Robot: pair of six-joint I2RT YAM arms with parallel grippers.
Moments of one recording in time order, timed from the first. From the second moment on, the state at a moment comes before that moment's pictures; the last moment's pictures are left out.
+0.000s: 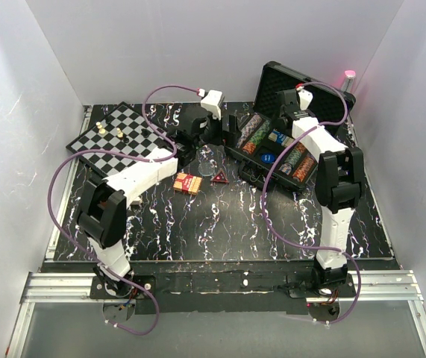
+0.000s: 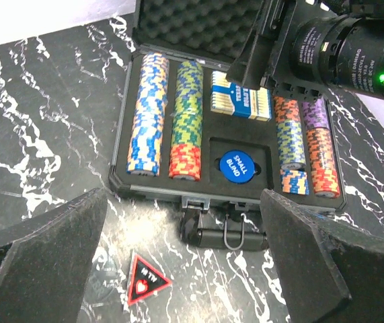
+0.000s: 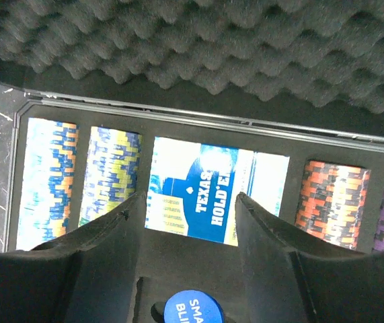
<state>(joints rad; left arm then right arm) -0.63 1.79 1.43 0.08 0.05 -0.25 0.25 2.07 1.72 -0.45 0.39 0.60</state>
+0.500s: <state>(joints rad) -0.55 1.50 1.30 -0.12 0.00 -0.30 0.23 2.09 1.69 -0.48 0.31 0.74</state>
